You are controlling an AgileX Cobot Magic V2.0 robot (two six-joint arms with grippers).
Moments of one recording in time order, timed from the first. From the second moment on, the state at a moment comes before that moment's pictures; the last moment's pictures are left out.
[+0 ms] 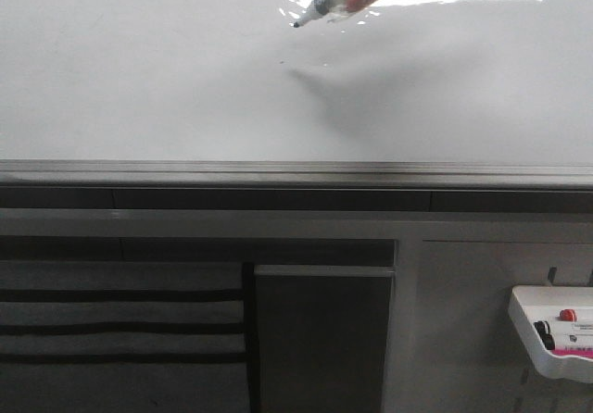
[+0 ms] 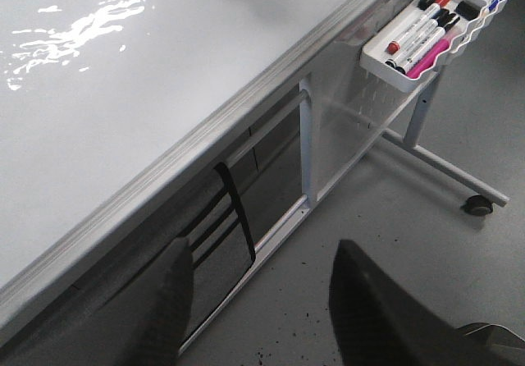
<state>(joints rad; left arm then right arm) -0.30 0.82 -0.68 -0.68 0.71 0.95 0.37 1.45 -1.32 0.46 0.75 -0.64</state>
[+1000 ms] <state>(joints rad) -0.30 0.82 -0.68 -0.68 0.71 0.95 0.33 1.56 -1.32 0.44 0.84 -0.59</state>
